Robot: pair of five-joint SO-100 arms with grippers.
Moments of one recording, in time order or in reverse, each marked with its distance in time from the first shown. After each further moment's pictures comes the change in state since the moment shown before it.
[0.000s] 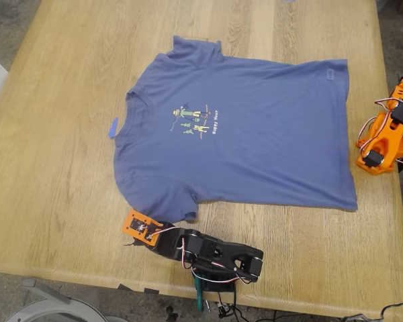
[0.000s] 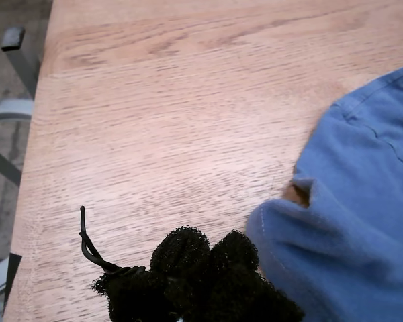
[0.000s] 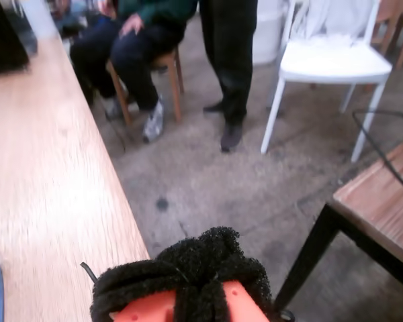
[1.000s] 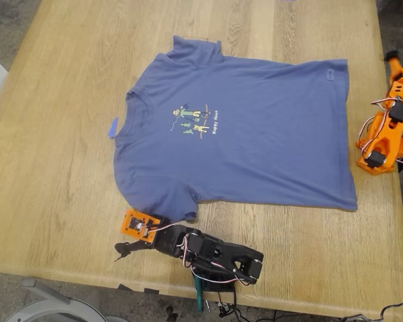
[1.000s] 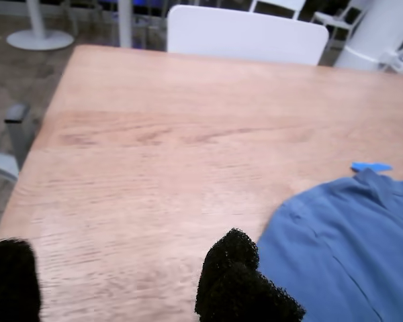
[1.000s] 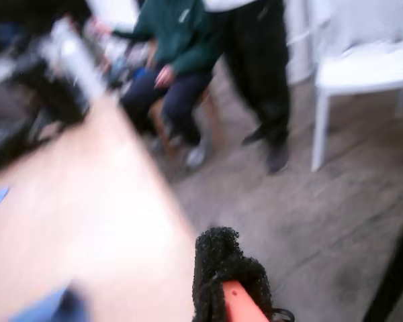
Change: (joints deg) arm 0 4.0 0.0 -0.9 -14.8 -10.3; arm 1 -12.2 0.0 -4.4 -5.7 13.5
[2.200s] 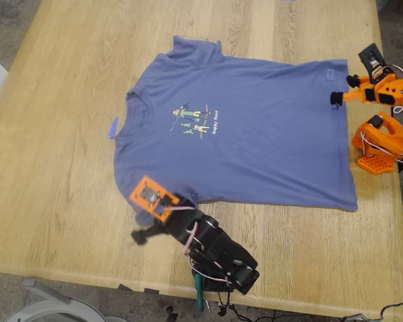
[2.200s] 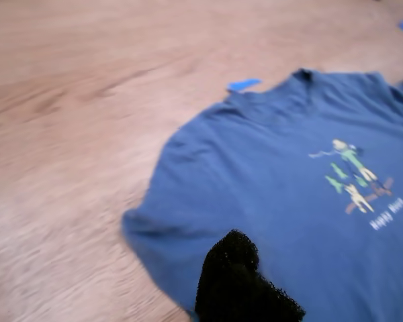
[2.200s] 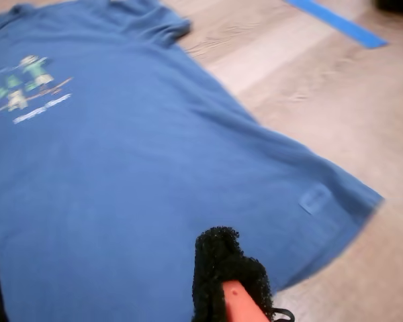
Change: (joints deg) arm 0 24.7 -39.0 -62.3 46.4 -1.1; arm 1 -71.0 -25.2 -63.3 64.9 -16.9
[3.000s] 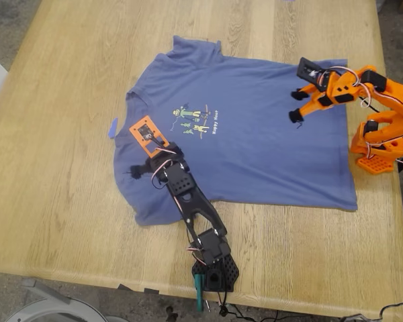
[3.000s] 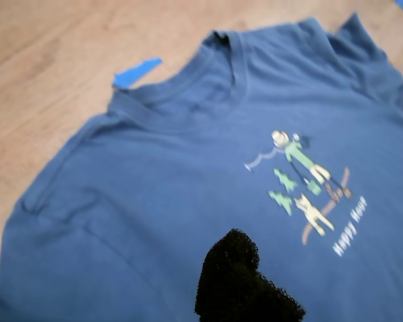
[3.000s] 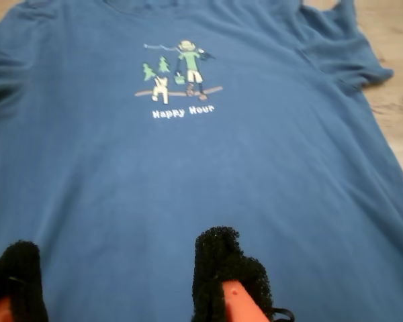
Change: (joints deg) arm 0 14.0 -43.7 -6.8 -38.4 -4.0; arm 1 -28.2 -34.4 -4.4 -31.0 0.0
